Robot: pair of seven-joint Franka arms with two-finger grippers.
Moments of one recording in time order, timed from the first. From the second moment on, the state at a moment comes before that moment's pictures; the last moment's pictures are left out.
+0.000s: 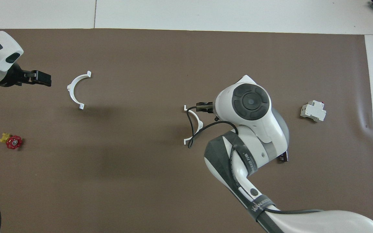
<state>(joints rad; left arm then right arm) 0.02 0.27 0.00 -1.67 0.00 2.03 0.11 0.44 0.23 0.01 -1.84 -0.07 2.21 0.54</state>
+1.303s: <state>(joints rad) 0.00 0.53 -0.02 -1.71 -0.02 2.37 0.11 0.03 -0.09 -0.05 -1.58 -0.05 1.56 0.22</state>
